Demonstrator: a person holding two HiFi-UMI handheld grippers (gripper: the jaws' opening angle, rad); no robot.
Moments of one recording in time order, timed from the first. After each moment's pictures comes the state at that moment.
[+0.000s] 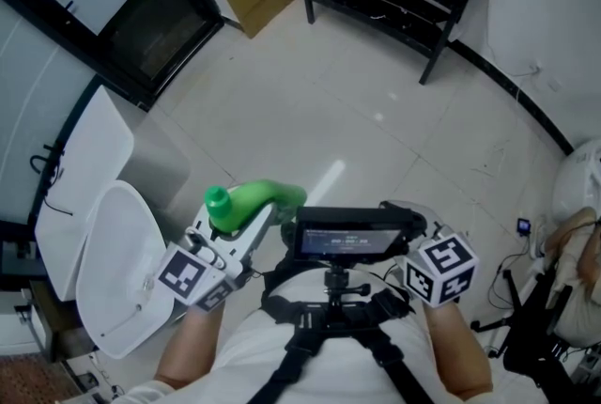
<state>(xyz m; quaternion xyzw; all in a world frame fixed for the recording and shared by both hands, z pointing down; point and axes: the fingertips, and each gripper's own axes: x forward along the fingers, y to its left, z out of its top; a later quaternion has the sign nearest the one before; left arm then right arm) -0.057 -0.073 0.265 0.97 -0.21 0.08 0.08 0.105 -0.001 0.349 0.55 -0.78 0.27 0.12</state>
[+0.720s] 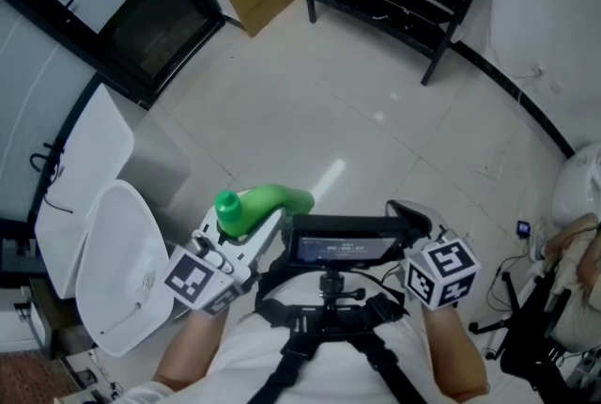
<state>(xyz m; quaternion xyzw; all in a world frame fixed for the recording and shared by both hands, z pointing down) -0.041 -0.074 0.263 0.97 -0.21 0.07 0.07 0.123 -0.006 0.349 0.58 -0.76 0.27 0.12</state>
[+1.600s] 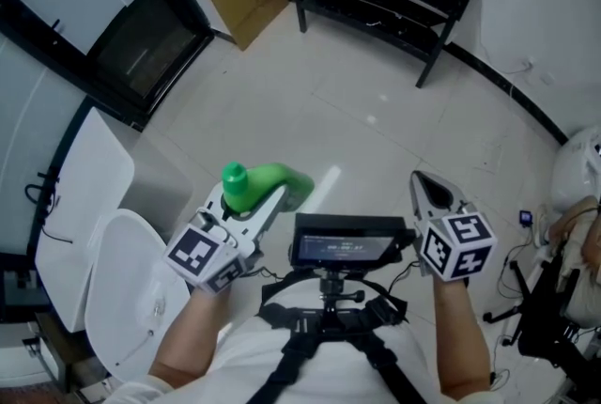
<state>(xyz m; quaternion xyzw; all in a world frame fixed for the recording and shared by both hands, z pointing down) -0.075 -0.170 0.260 0.98 -0.17 0.08 0.06 0.134 -0.081 0.326 0.69 -0.67 0.25 0.11</state>
